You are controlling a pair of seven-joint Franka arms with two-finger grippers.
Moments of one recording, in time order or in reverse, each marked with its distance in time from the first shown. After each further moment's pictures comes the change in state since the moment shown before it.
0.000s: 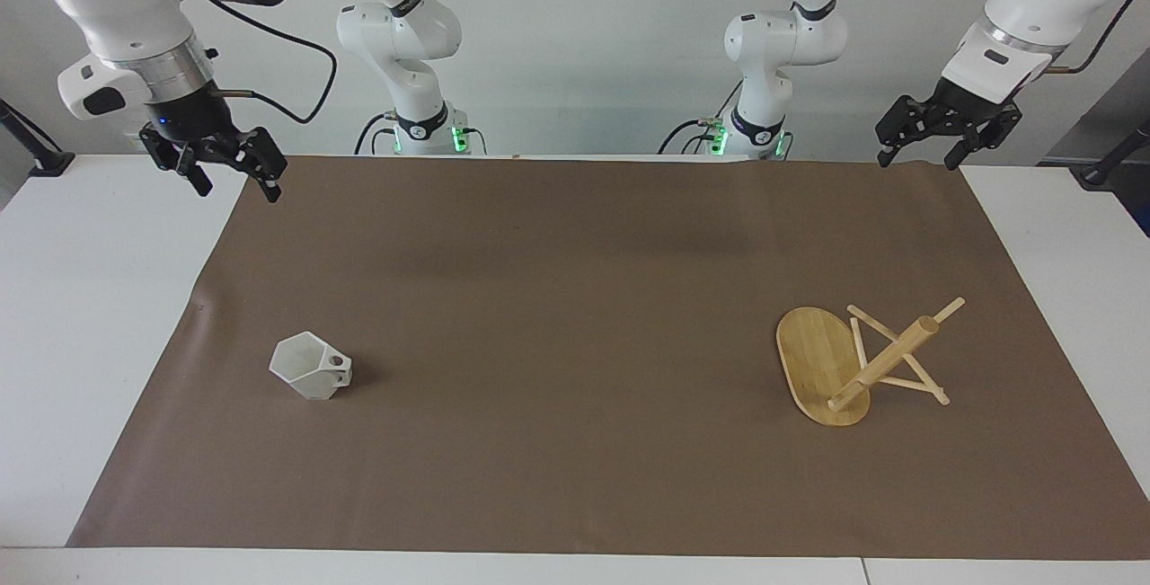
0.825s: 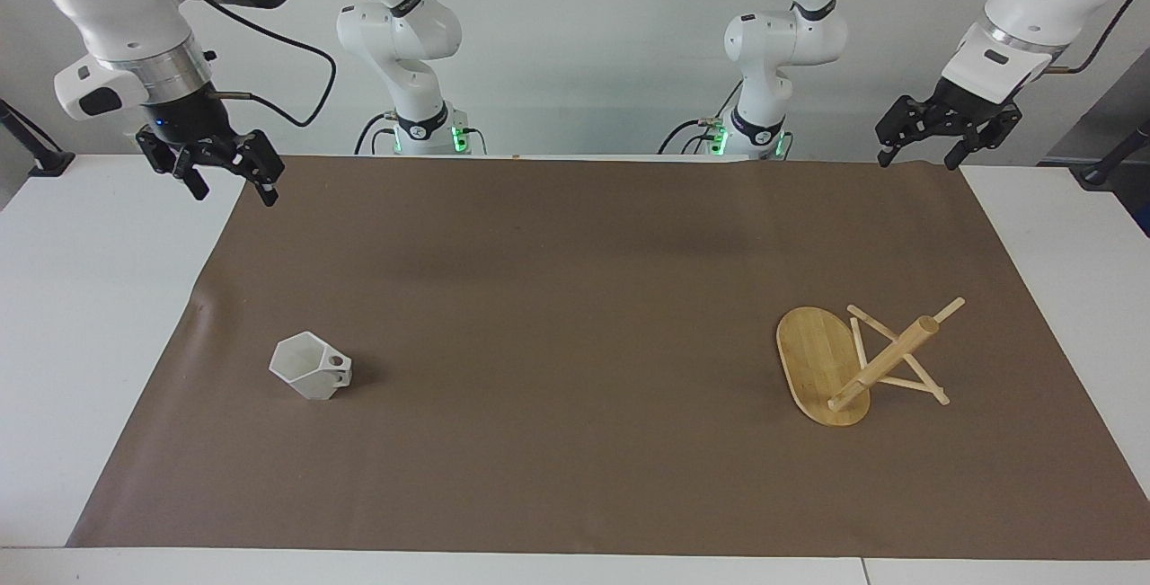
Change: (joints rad) left arm 0.000 0.000 0.000 0.000 0.000 0.000 0.000; right arm -0.005 0.030 -0.005 -0.081 0.000 0.249 -0.073
